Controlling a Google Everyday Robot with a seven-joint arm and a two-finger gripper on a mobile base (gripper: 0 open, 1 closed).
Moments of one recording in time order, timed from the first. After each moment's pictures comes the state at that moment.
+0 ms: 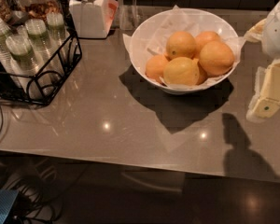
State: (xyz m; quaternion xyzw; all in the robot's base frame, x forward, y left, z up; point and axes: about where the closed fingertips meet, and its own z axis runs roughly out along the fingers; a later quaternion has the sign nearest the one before) arm 0.438 -0.217 0.976 -0.60 0.78 -0.03 0.16
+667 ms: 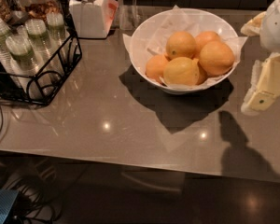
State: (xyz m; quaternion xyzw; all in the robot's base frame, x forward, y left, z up) arm 0.448 -0.211 0.983 -0.60 0.77 -0.02 0.19
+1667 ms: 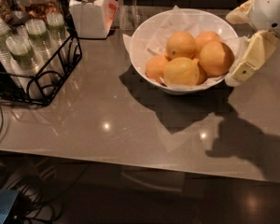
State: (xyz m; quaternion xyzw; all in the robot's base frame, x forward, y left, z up) arm 0.514 -0.197 0.988 -0.60 0.75 0.08 0.27
